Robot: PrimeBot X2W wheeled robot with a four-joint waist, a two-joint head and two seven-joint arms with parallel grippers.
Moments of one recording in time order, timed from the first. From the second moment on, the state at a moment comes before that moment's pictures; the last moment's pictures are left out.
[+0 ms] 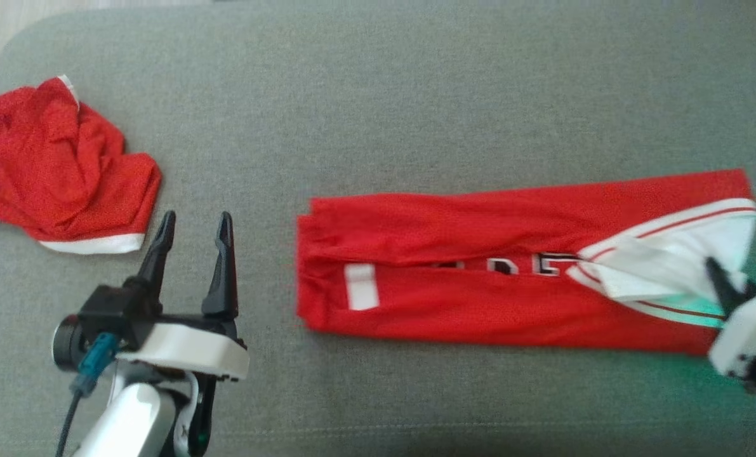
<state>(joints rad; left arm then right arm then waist) -0.13 0.33 -0.45 -0.02 -0.44 0.31 -0.25 -0.06 -0.26 -0.14 0.11 0.39 0.13 0.48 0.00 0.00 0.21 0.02</state>
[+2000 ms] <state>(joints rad) -0.11 0.34 -0.50 -0.03 -0.44 0.34 -0.24 -0.04 -0.13 -0.06 -0.08 0.22 0.13 0.02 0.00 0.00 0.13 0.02</state>
